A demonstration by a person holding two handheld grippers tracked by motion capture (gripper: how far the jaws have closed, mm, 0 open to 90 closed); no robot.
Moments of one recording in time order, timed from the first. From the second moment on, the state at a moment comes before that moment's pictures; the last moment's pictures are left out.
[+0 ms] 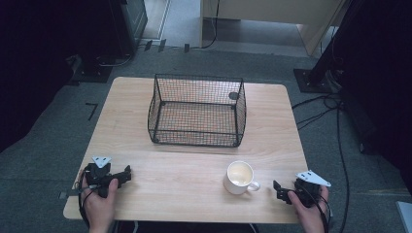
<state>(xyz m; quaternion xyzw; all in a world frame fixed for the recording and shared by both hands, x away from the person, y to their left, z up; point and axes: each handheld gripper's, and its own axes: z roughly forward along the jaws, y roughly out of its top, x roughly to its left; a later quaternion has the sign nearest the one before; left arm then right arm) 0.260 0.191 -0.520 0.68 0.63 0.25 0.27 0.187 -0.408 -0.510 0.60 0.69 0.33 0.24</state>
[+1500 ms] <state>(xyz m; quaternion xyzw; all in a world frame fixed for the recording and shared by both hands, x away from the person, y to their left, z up) 0.260 0.191 -0.520 0.68 0.63 0.25 0.27 0.176 -0.327 -0.473 0.49 0.73 0.44 0.19</state>
